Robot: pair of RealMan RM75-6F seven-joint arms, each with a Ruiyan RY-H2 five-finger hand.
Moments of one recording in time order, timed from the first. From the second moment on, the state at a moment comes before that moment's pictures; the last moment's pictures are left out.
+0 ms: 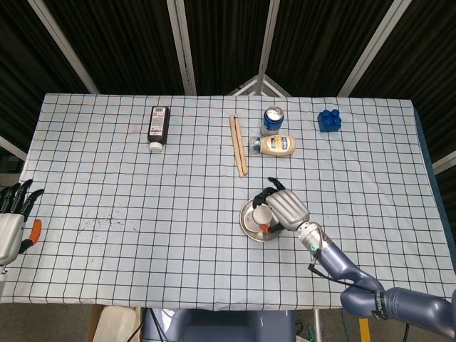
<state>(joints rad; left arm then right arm) -0.15 -1.14 -0.07 -1.54 1.45 1.44 0.11 0.74 -1.45 0.14 -1.51 -1.33 0.90 0.00</state>
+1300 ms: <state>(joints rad) -0.15 -1.15 -0.08 -1.54 1.42 1.45 0.13 0.77 -1.38 0.20 -1.19 -1.14 0.77 -0.04</state>
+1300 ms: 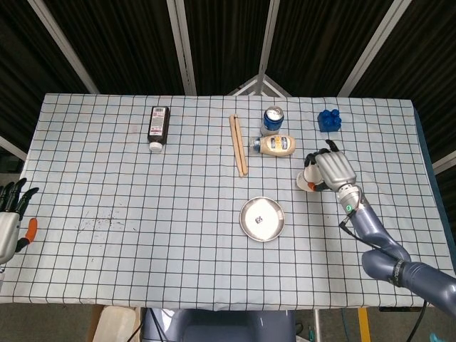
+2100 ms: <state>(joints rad) -0.15 -1.15 -0.09 -1.54 1.41 1.44 0.14 0.76 -1.39 0.20 -1.12 -1.07 0.70 -0.04</state>
